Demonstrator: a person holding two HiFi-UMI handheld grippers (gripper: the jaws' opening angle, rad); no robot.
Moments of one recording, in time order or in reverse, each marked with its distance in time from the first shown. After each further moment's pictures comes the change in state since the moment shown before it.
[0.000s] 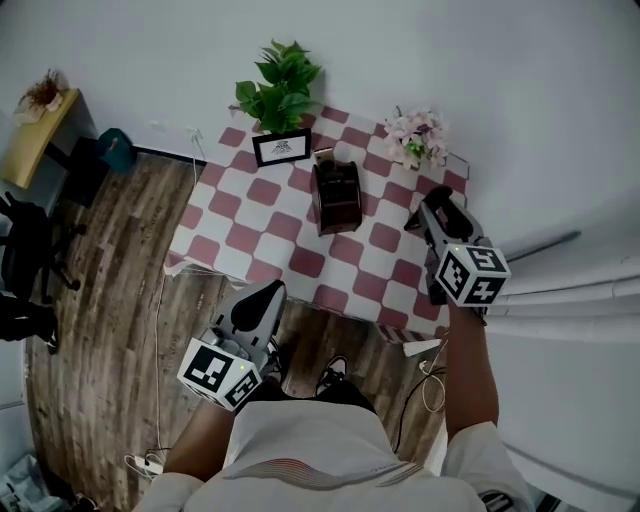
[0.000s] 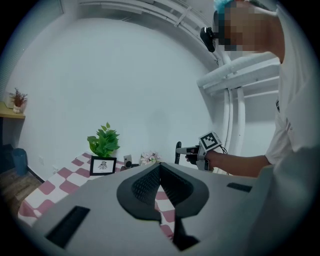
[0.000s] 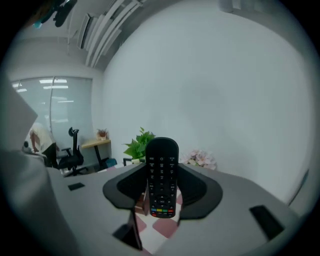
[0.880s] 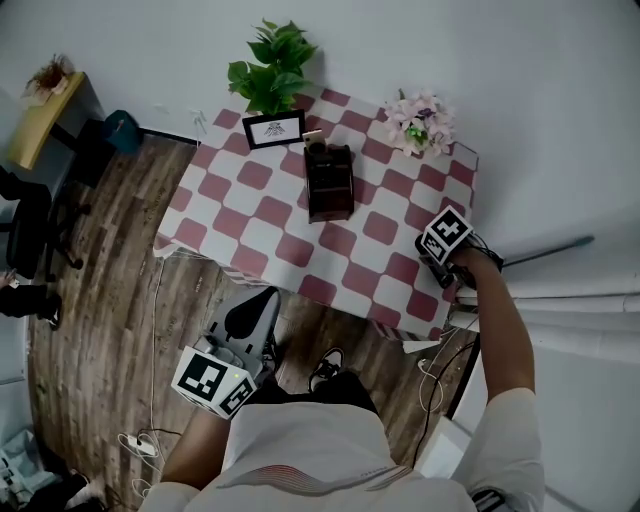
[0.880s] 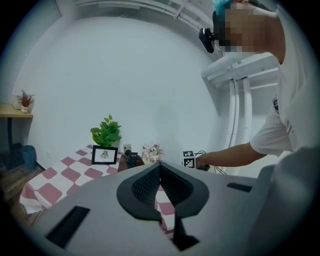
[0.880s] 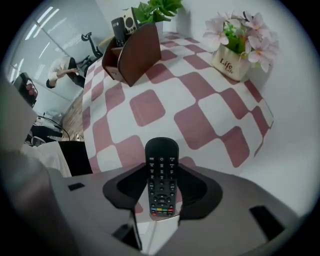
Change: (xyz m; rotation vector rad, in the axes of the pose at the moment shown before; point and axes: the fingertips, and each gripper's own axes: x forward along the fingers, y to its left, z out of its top) left arm 0.014 -0.031 -0.038 -0.009 0.061 0.082; right arm 0.017 -0.103 -0.260 -0.394 1.228 0.288
